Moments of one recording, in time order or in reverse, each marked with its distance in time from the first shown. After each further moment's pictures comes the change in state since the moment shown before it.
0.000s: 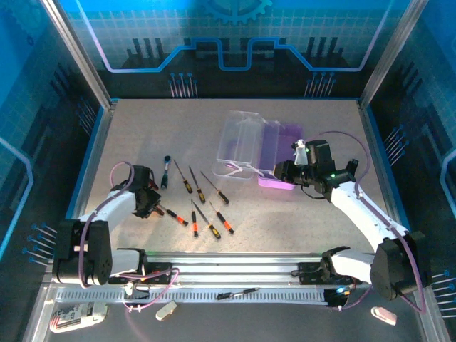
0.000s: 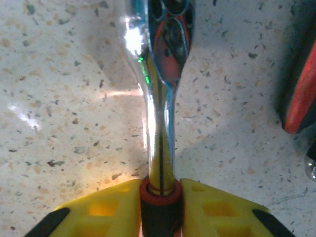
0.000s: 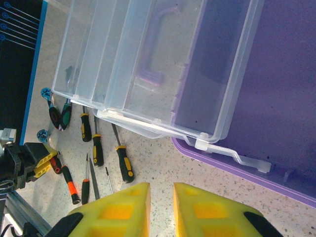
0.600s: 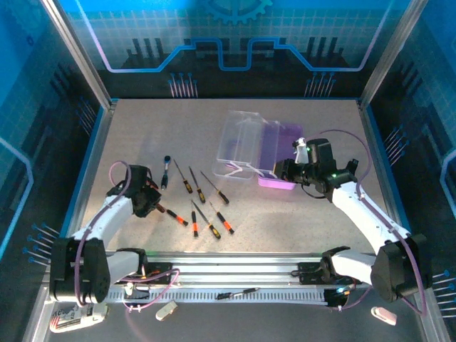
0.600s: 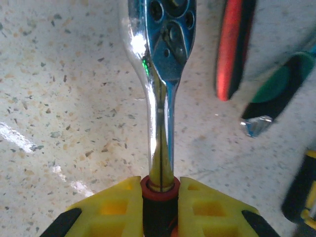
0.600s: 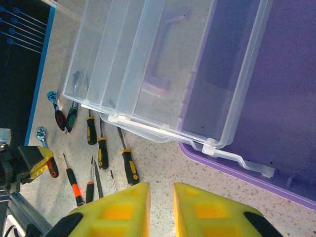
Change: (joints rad) left arm -0.003 -0.148 0.015 -0.051 0.044 0.094; right arm 0.000 -0.014 0.013 -0.002 0.000 0.000
